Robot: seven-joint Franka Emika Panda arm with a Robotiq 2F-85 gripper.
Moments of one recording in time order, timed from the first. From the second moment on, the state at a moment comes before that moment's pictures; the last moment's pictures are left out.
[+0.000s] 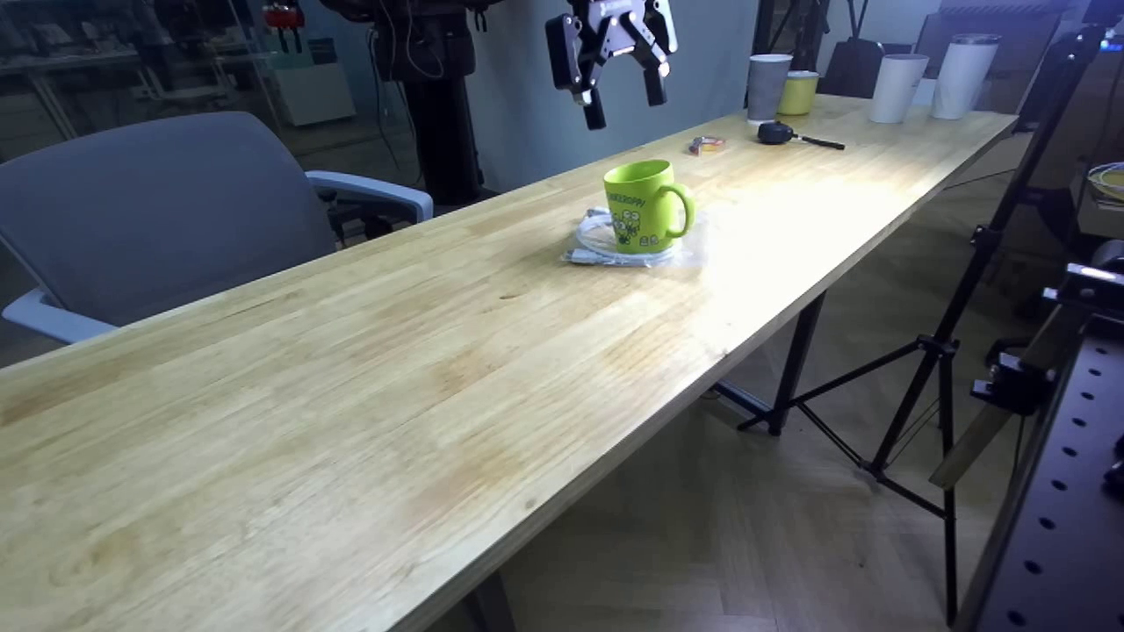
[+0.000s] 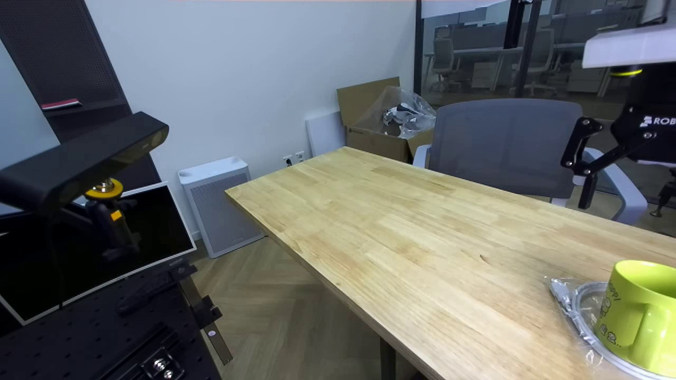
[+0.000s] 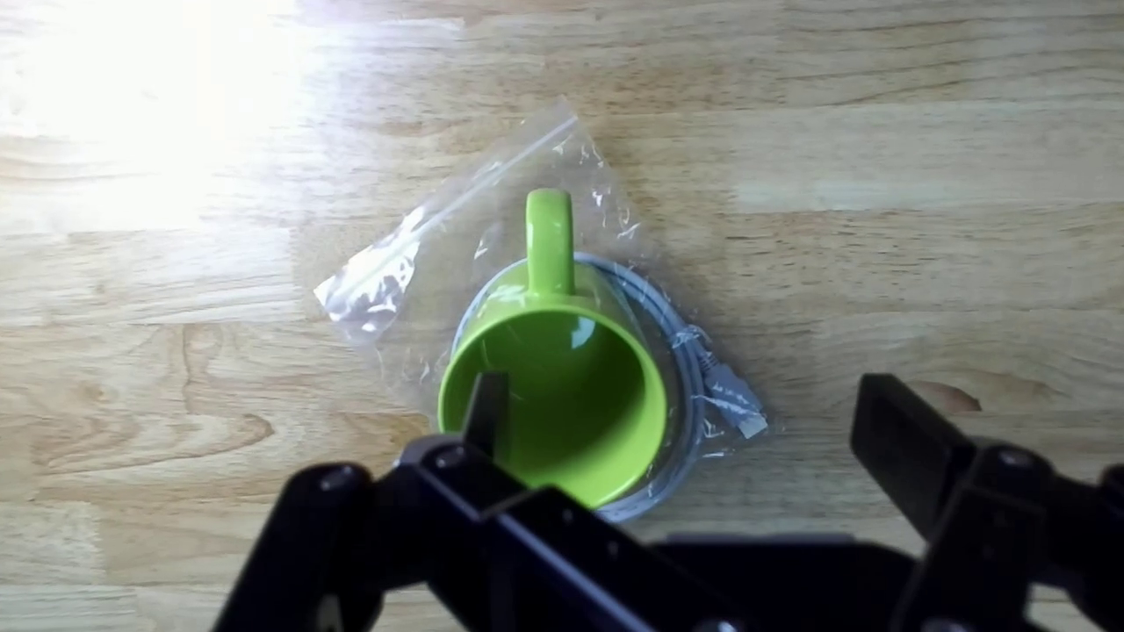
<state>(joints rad) -0.16 0.52 -0.13 -1.84 -0.09 2.18 -0.17</state>
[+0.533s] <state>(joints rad) -0.17 0.60 -0.12 -1.84 -0.08 2.29 -0.18</state>
